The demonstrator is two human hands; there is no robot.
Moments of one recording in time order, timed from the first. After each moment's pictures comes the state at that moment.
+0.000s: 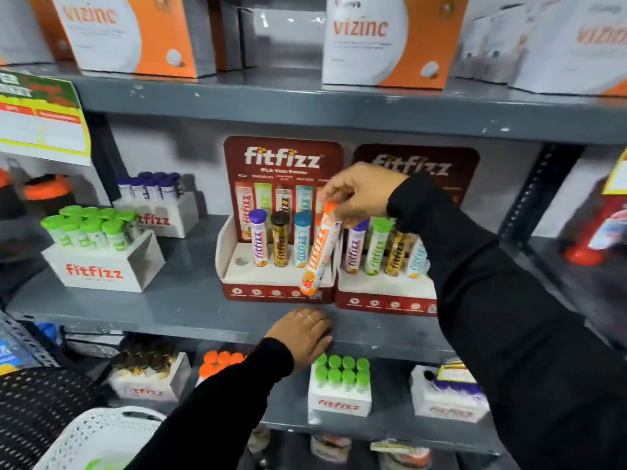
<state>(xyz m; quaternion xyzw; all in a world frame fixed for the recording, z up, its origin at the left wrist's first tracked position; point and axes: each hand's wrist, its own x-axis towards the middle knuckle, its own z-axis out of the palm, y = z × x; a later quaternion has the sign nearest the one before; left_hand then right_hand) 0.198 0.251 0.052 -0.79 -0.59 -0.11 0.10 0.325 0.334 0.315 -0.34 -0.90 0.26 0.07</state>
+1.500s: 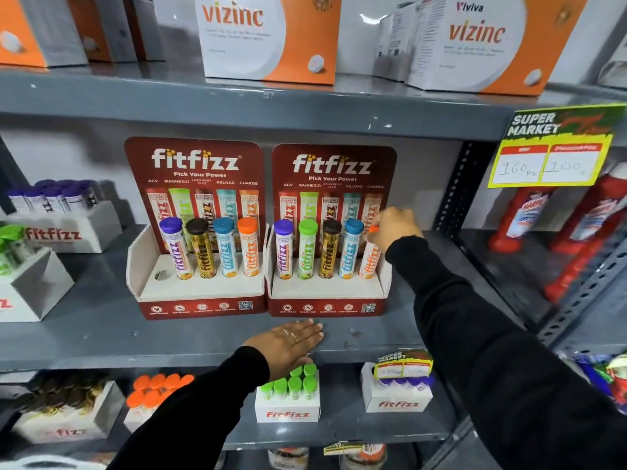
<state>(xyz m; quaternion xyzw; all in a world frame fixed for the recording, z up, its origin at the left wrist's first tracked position) 0.258 0.305 0.033 -0.88 -0.48 0.00 0.04 0.451 0.426 0.224 -0.64 -0.75 0.08 0.18</state>
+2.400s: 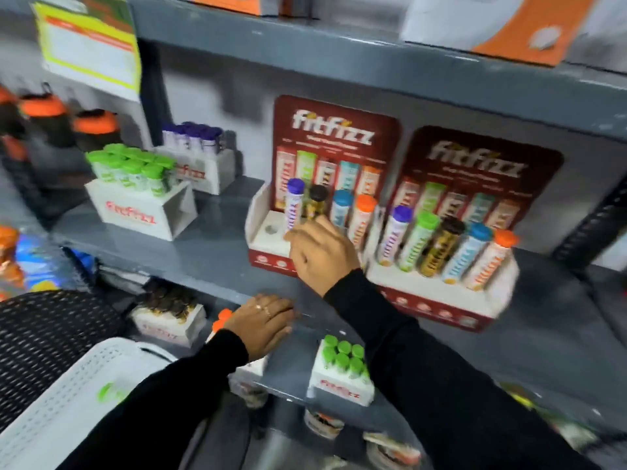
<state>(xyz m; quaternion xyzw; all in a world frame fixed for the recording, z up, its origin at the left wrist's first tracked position) 0.137 0.190 0.023 -0.75 -0.65 -0.10 0.06 0.256 0.293 0.164 -0.10 -0.89 -0.05 0.45</state>
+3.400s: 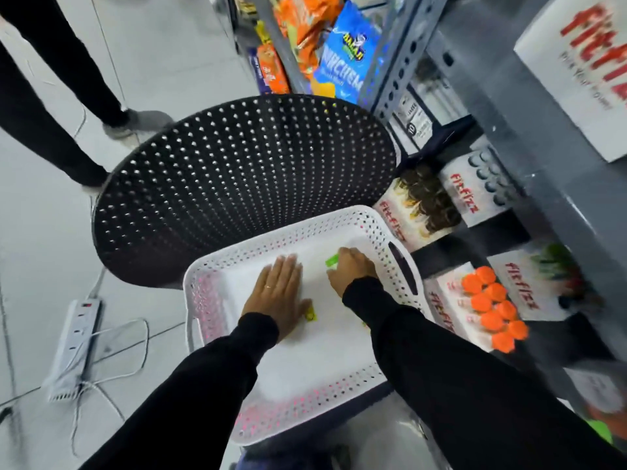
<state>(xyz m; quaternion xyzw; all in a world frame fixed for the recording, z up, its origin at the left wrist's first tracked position) 0.024 -0.104 -0.216 -0.22 -0.95 -0.04 -0.20 -0.017 0.052 -0.139 -0.11 -0.95 0.13 -0.27</state>
